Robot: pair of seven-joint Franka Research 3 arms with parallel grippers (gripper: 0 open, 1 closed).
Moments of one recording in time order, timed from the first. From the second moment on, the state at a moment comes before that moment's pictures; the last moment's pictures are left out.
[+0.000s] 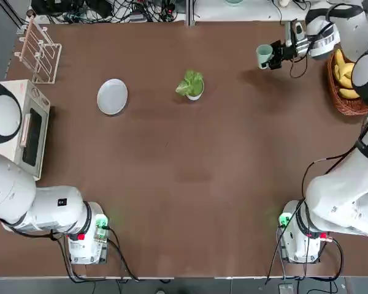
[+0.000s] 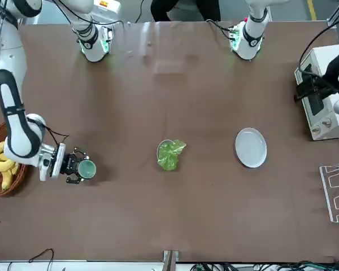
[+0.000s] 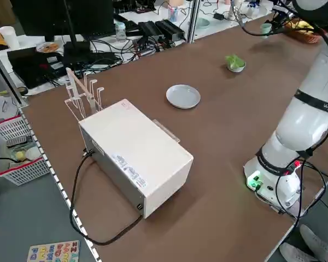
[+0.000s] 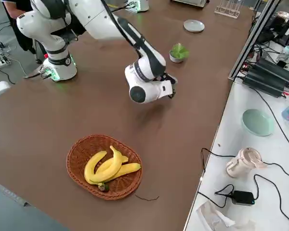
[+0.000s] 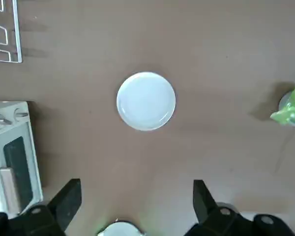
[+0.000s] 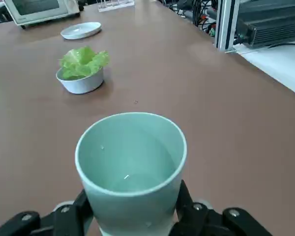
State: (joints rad) left arm 0.07 0.09 -0.16 -1.36 -0.03 1.38 -0.14; right arm -0.31 0.63 0.24 -1.79 1.02 2.14 -2.09
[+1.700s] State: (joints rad) left arm 0.03 0.04 -0.07 -1.49 0.03 1.49 -0.06; right arm 0.39 0.44 0.17 -1.94 1.11 2.66 -1.38
